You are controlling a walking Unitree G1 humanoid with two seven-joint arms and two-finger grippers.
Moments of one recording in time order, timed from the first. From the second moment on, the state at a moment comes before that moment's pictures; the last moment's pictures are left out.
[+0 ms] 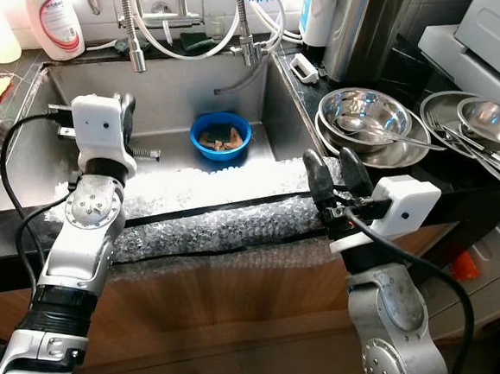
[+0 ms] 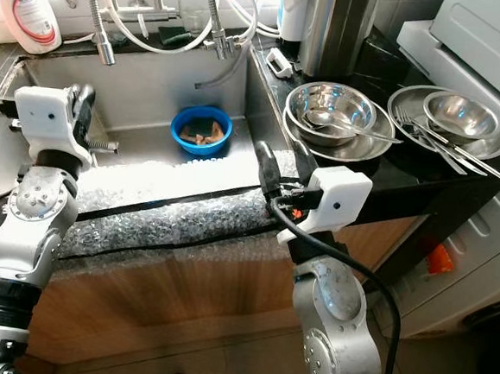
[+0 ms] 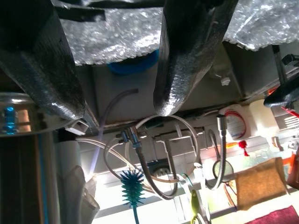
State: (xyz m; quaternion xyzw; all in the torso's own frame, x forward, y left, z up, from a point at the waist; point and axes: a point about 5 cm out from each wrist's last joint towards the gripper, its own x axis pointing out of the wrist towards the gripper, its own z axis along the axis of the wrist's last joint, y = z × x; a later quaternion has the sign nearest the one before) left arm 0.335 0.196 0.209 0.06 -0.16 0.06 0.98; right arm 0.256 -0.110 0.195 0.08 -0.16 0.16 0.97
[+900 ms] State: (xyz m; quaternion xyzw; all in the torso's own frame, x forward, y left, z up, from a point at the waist) left arm 0.345 0.195 0.189 0.01 -0.11 0.06 0.99; right arm 0.265 -0.165 0.188 0.03 -0.16 -0.02 0.99
